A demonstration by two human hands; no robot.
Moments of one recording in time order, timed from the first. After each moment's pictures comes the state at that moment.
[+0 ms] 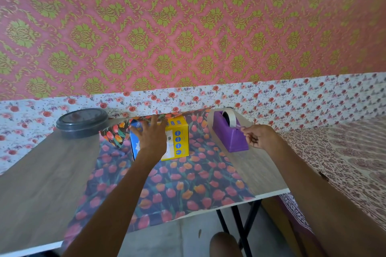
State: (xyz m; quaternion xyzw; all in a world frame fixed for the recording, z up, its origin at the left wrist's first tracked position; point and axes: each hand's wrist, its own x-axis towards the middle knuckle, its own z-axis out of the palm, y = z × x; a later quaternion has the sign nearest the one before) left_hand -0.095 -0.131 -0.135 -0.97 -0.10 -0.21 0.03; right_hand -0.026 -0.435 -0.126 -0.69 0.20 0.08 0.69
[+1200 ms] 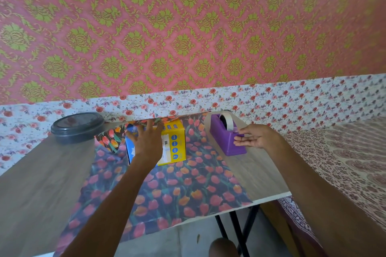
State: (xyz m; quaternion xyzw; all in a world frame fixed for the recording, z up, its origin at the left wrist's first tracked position) left_hand -0.093 -0.128 -0.136 -0.97 -0.10 -0.21 0.03; right_hand -0.024 -0.439 -0.117 -0.66 0.15 0.12 0.73
